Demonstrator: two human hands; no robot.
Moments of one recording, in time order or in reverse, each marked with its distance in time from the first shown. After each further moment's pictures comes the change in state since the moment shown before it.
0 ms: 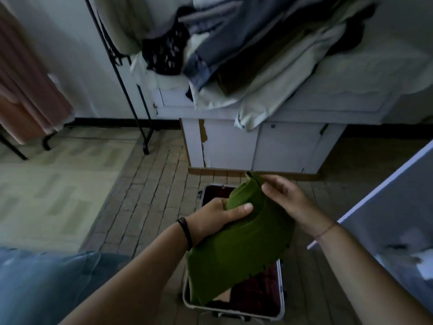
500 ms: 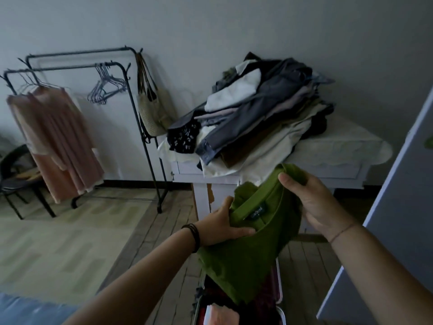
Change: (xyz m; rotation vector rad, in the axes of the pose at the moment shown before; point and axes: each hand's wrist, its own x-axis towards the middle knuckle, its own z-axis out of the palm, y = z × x) left_hand -0.092 0.158 0.047 0.652 0.203 0.207; right_hand -0.090 -0.211 -0.040 0.322 0.035 -0.358
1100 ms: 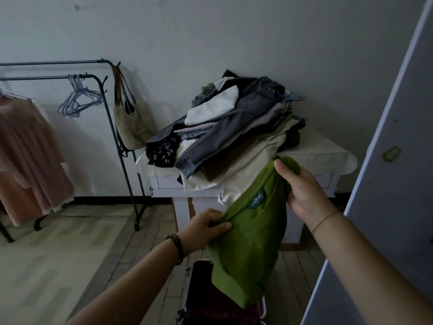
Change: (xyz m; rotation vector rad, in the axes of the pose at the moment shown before) left_hand 0.031 -0.011 -0.006 -0.163 0.127 0.107; right_hand 0.023 -0.035 -0.010 0.134 0.237 -0.085
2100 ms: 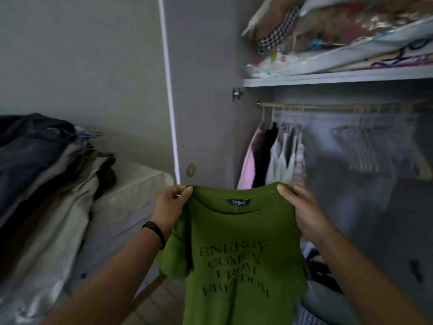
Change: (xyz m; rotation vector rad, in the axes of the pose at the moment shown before) left_hand 0.162 0.210 0.169 -0.406 -0.319 0.417; right_hand -0.161 -0.130 -0.190 -0.448 0.907 -0.418
